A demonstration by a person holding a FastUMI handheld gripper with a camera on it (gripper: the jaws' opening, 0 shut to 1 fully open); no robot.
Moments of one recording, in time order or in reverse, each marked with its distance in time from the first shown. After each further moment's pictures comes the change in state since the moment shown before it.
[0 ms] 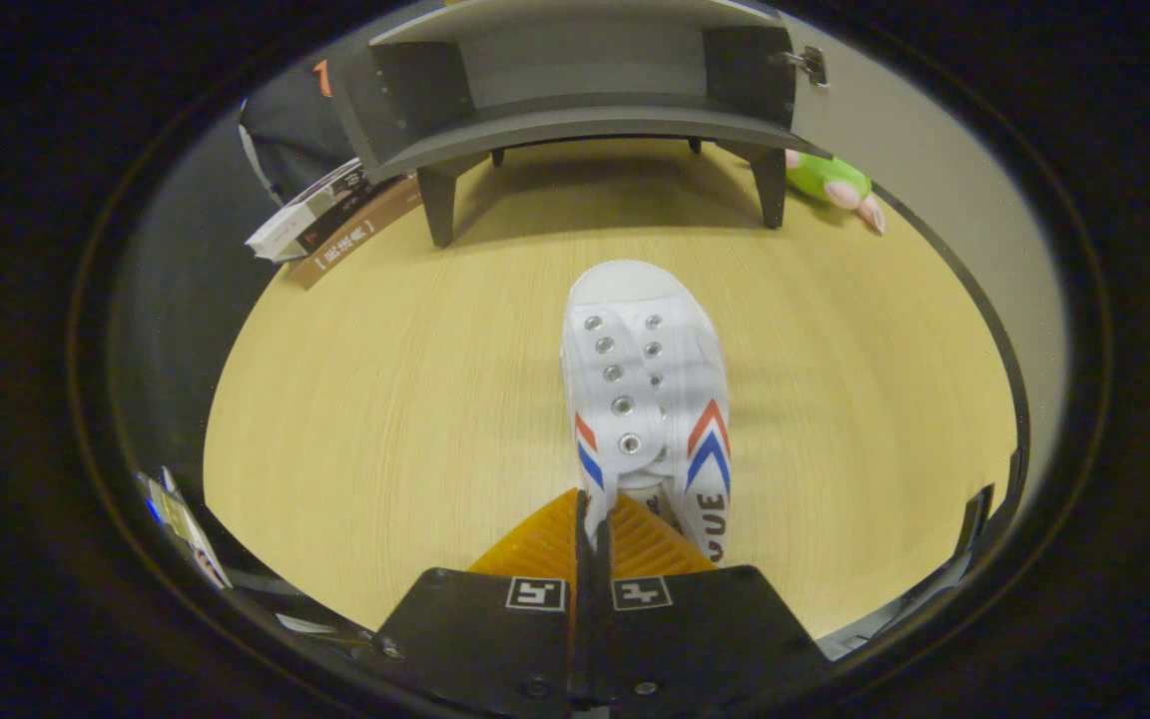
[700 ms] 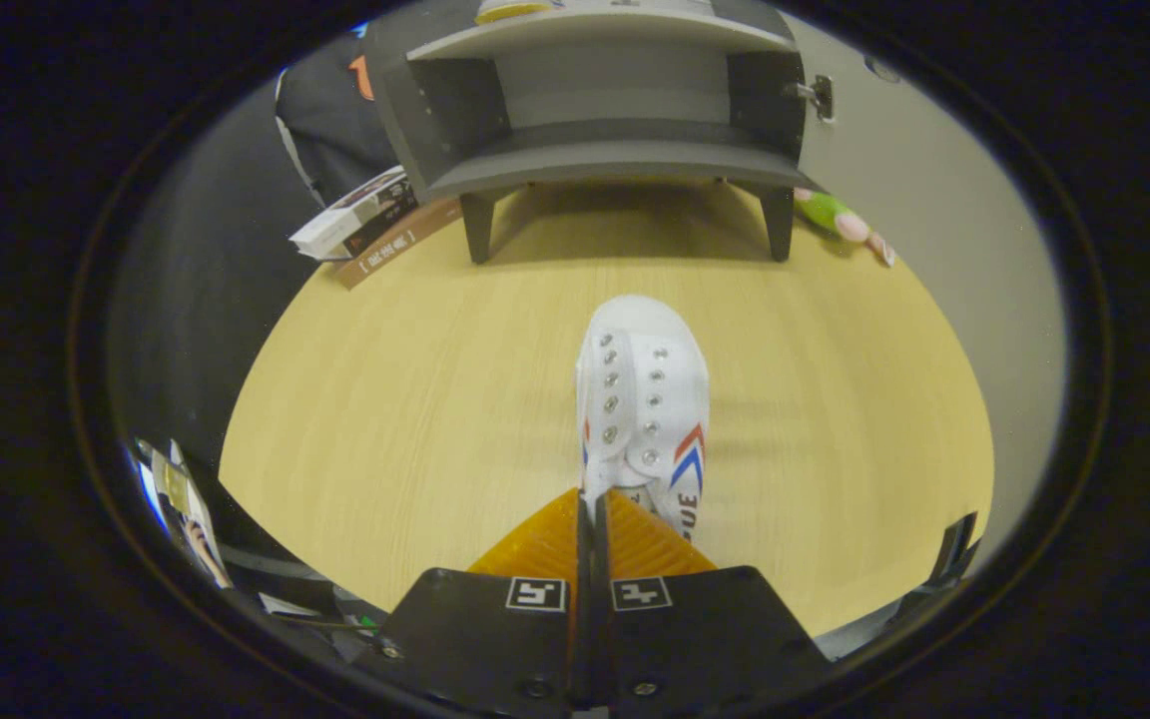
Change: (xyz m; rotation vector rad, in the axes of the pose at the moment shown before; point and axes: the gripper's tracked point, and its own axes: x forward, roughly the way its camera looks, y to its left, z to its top) arm -0.026 -0.004 -0.001 -0.026 -0.043 0.049
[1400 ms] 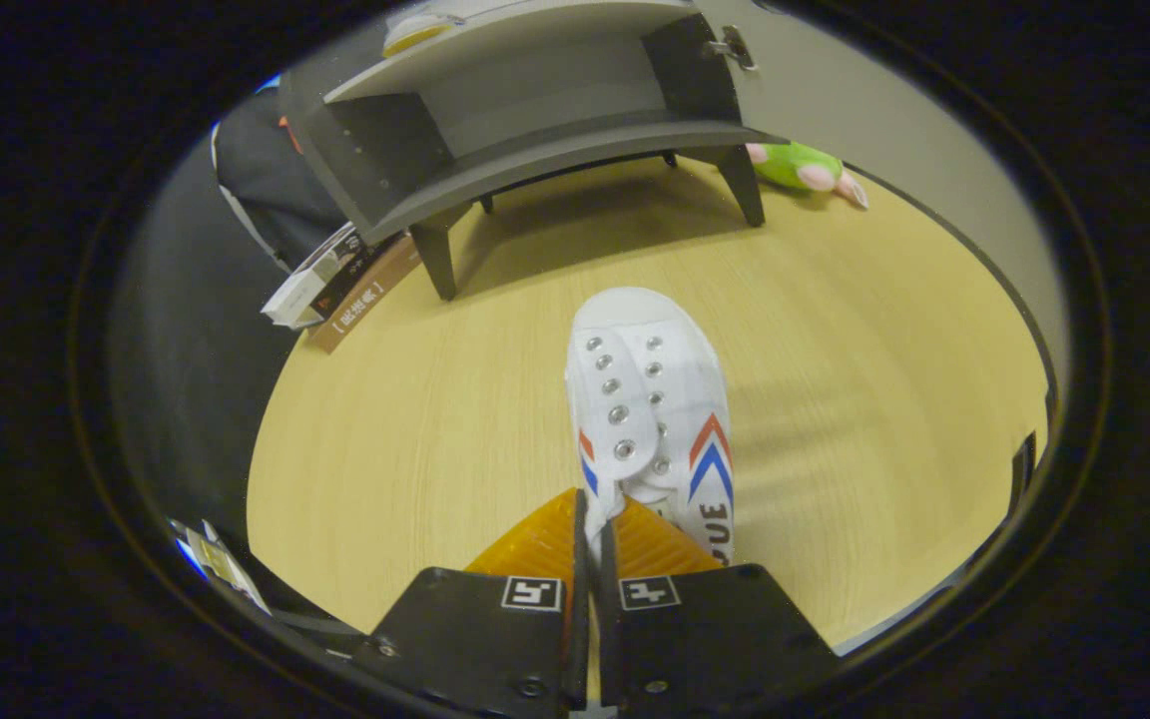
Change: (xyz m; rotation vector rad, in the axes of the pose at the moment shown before) arm 0.032 0.012 0.006 0.152 -0.103 0.069
